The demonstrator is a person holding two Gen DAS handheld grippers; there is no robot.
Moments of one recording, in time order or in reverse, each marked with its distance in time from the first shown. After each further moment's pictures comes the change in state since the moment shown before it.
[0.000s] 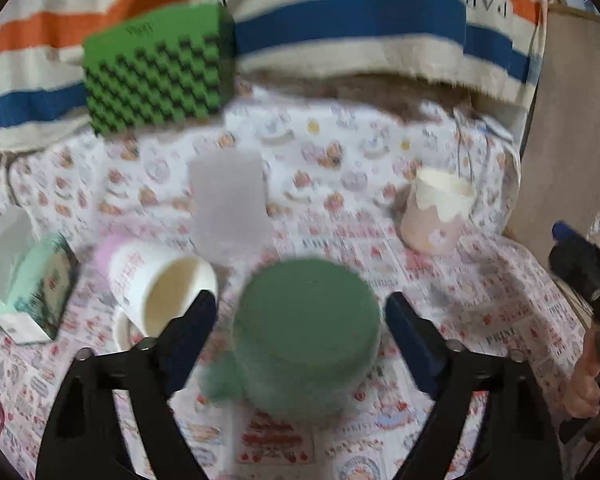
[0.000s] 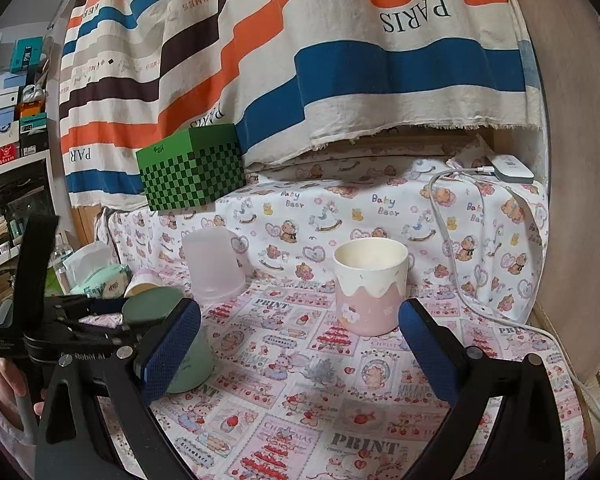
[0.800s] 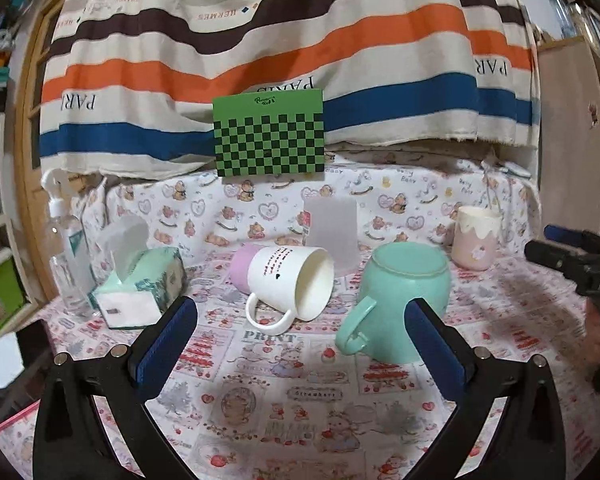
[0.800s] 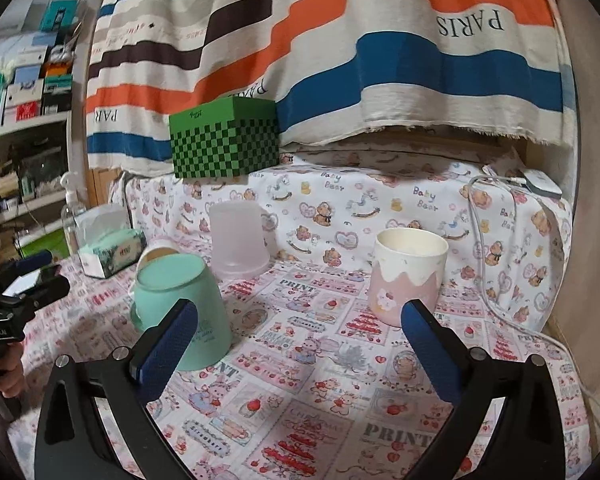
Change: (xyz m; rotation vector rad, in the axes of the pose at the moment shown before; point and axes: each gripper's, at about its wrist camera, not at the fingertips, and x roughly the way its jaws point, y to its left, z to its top) left arm -0.092 0.057 -0.079 0.008 -0.281 0.183; right arm 0.011 0.039 -0.022 -0.134 0.015 0.035
